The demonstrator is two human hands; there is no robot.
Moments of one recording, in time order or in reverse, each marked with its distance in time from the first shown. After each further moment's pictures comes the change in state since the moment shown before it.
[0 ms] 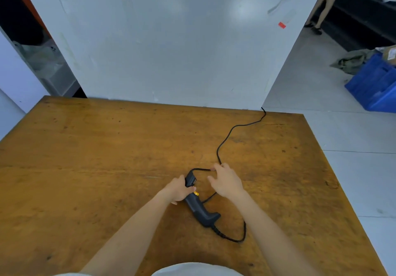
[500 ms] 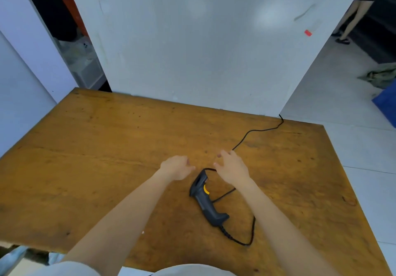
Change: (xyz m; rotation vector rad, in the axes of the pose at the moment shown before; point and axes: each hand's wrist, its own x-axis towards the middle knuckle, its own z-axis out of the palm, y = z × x) left_hand -0.045 0.006 -0.065 0.242 0.255 0.022; right_hand 0.011 -0.033 -0.030 -0.016 0.061 -0.098
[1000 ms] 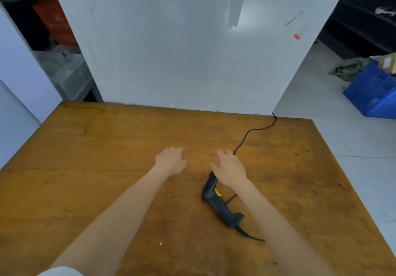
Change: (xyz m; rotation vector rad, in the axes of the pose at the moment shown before) left_hand -0.006 -0.044 -0.050 0.121 0.179 0.122; right_hand -0.016 -0.063 0.004 -0.006 0.069 0.059
